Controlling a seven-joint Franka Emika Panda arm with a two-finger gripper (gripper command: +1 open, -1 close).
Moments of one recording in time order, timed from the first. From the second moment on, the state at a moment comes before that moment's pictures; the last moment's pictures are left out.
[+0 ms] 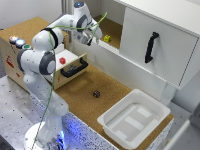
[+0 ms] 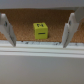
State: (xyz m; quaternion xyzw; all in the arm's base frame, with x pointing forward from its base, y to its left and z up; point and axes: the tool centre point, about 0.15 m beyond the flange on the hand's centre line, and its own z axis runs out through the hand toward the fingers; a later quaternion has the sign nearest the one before) arm 0.546 0.106 0.503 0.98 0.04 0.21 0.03
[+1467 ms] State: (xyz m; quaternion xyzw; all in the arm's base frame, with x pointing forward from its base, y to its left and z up) arm 0.659 0.117 0.470 0.96 0.15 0.24 -0.03
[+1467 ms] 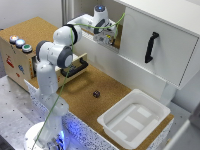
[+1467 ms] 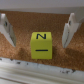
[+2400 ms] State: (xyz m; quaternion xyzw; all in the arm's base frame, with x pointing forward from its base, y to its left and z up) arm 0.662 0.119 0.458 0.96 0.15 0.22 -0.04
